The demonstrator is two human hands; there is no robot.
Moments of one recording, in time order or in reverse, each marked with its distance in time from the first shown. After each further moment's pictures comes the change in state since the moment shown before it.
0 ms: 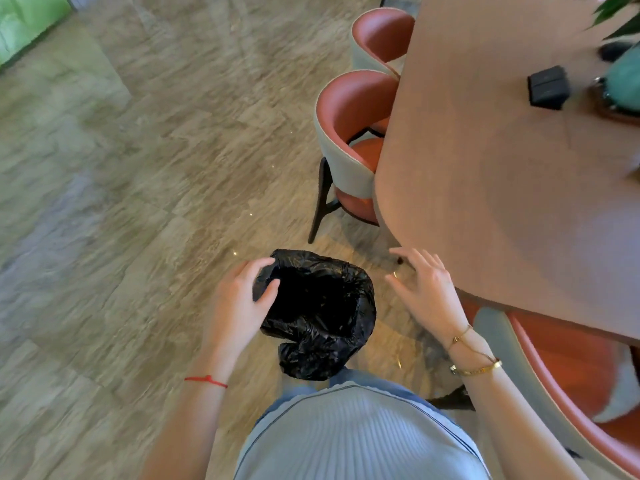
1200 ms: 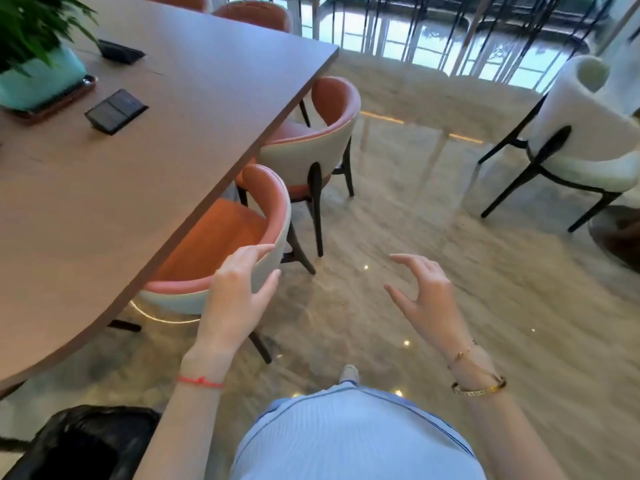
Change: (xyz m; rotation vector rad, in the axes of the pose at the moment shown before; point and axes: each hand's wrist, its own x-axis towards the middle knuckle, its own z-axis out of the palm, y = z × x) left_hand -0.306 0.400 0.188 -0.258 -0.807 1.221; right_hand -0.605 0.091 -0.135 -0.050 0.896 1.112
